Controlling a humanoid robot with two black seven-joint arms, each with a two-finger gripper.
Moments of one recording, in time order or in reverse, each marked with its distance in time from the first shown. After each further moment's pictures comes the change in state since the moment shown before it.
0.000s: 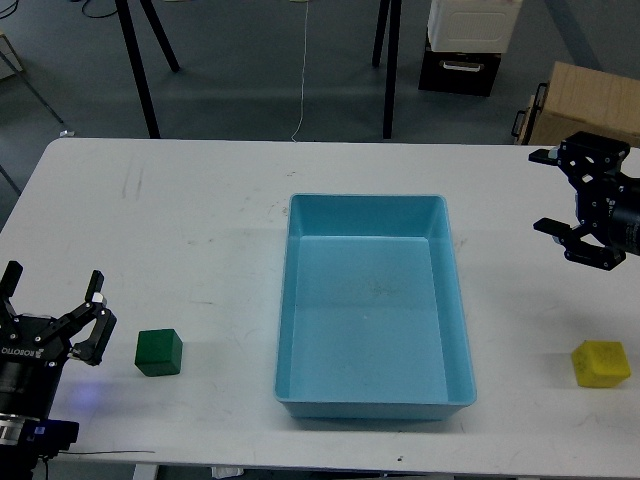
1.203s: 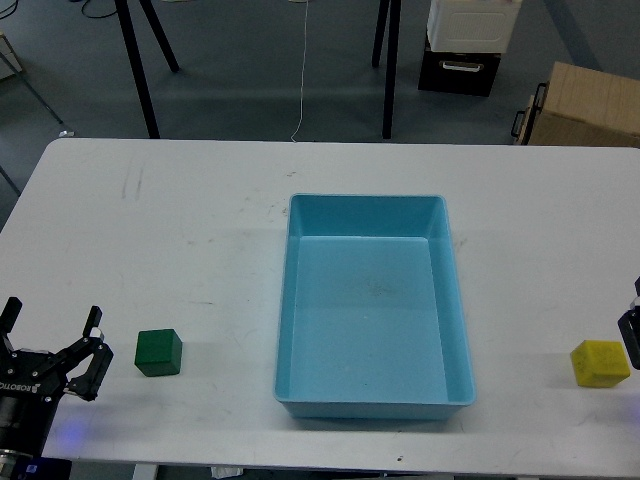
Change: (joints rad) left arm 0.107 0.010 0.002 -0.010 0.001 0.000 0.004; right arm -1.746 0.859 1.628 0.012 0.683 0.417 0.413
